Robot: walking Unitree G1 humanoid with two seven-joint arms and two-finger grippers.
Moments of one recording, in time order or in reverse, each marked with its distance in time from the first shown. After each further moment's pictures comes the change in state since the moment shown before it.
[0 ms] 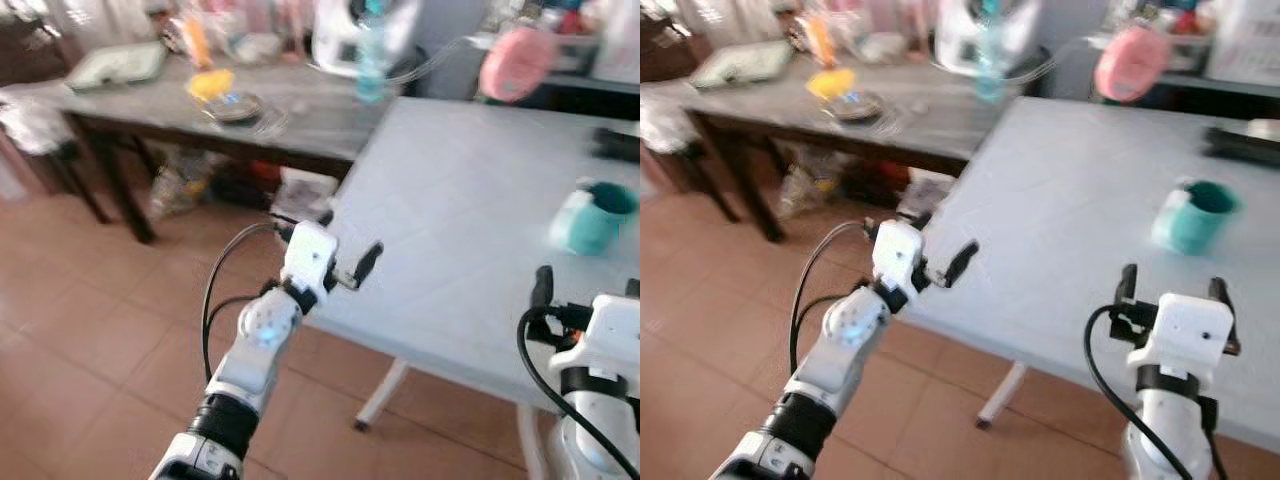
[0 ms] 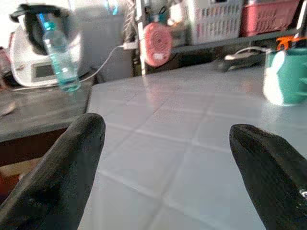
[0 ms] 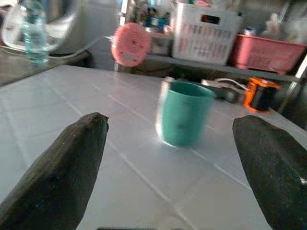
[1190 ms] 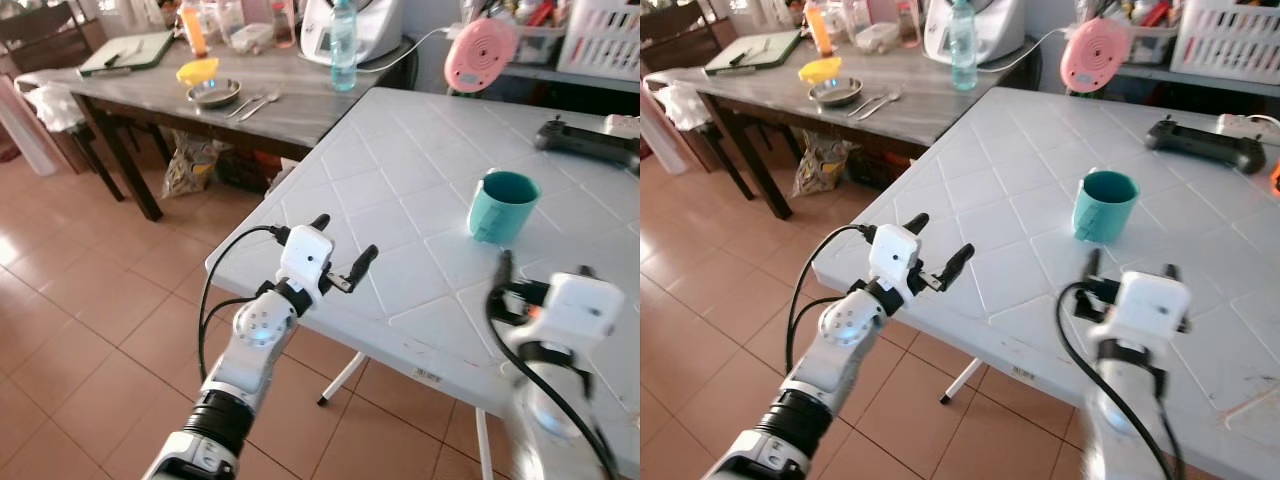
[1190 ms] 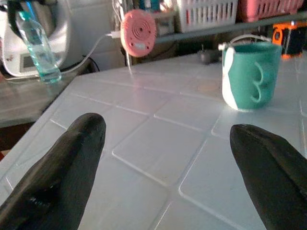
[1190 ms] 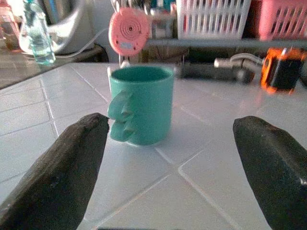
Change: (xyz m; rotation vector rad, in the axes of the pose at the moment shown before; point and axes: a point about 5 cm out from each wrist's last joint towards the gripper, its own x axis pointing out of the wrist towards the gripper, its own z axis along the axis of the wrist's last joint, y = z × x) left arm -0.006 0.009 -0.008 0.015 0.032 -0.025; right arm 0.023 0.043 -0.007 0.138 0.033 0.032
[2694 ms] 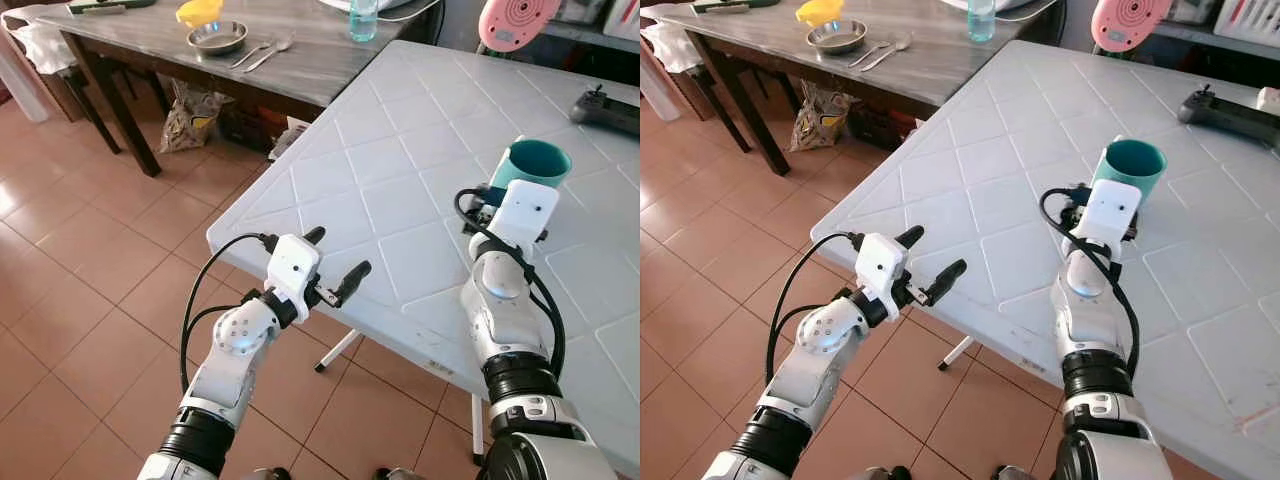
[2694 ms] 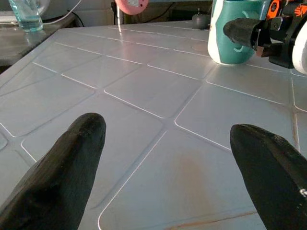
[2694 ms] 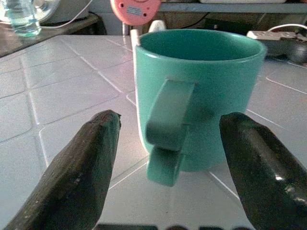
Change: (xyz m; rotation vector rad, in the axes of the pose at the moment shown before) left arm -0.017 -0.001 0.001 -0.045 0.033 -0.070; right arm 0.112 0.035 -0.001 0.043 0.004 -0.083
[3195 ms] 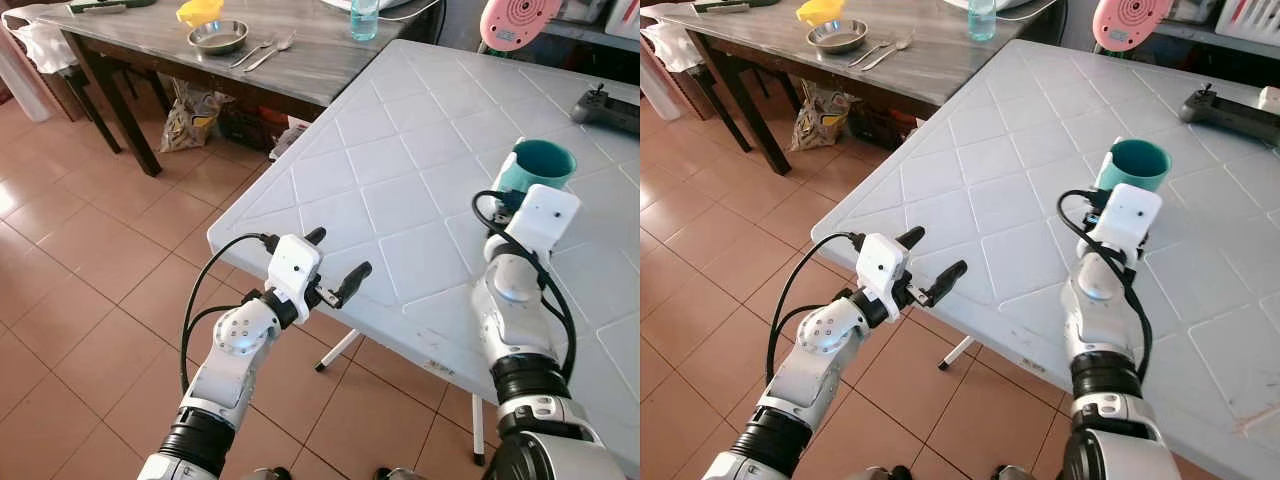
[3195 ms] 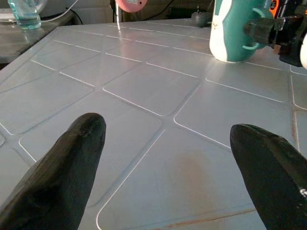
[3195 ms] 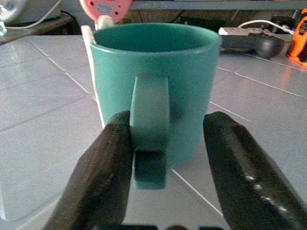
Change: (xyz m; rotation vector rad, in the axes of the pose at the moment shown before) left arm 0.000 -0.001 0.000 -0.002 0.005 -0.004; right arm 0.003 -0.019 -0.004 -0.001 -0.001 -0.090
